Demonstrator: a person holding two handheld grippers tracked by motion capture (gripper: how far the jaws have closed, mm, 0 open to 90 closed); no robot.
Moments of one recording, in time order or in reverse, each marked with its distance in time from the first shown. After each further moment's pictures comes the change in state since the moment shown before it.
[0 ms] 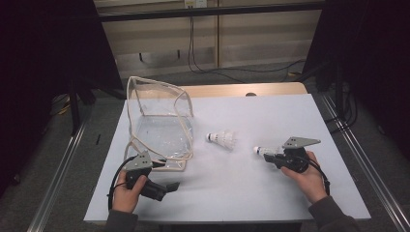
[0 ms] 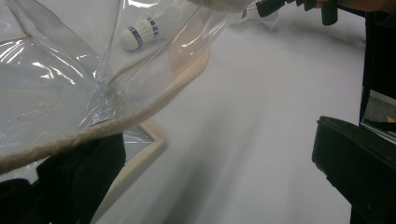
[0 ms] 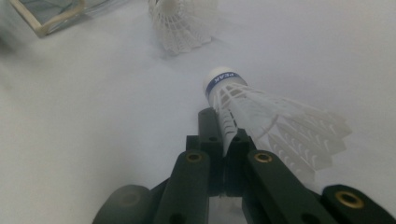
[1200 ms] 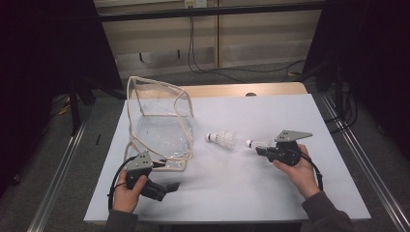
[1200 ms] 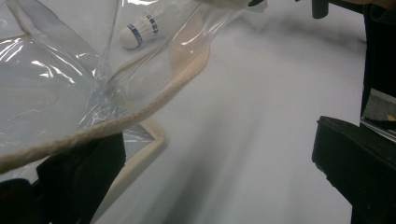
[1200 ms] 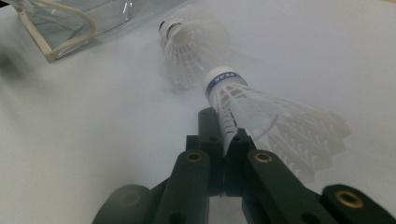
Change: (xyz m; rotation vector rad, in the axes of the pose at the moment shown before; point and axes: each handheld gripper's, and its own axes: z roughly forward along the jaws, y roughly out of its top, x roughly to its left) left arm 0.000 0.000 0.001 0.007 0.003 0.003; right arm 0.005 0.022 0.016 -0.036 0.022 -0.020
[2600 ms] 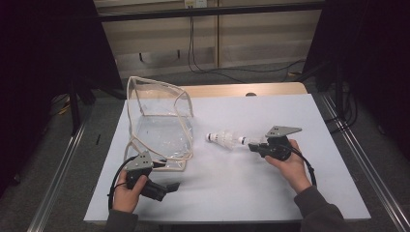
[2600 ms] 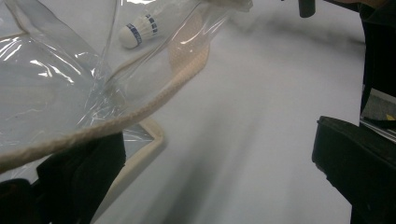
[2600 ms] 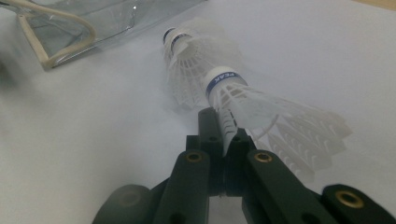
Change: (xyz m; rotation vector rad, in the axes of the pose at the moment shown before) left arm 0.001 0.000 0.000 0.004 -0.005 -0.002; right arm 0.002 0.014 0.022 0.005 0.021 -0.028
